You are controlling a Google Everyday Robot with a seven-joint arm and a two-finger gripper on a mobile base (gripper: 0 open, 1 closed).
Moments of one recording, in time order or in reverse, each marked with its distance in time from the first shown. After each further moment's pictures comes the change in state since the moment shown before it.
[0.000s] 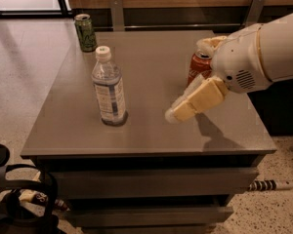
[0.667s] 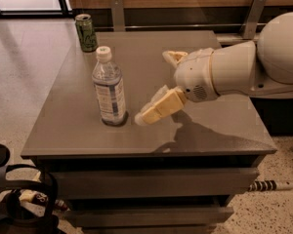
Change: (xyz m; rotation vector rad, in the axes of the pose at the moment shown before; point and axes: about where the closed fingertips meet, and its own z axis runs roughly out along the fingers) arm -0.009 0.000 0.081 -0.069 -0.177 -0.020
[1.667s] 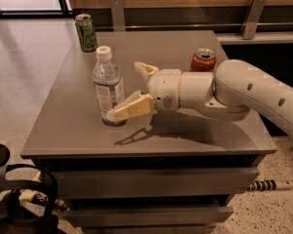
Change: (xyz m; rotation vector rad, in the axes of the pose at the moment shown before) arm -0.008 -0.001 0.085 -0.131 -0.349 0.117
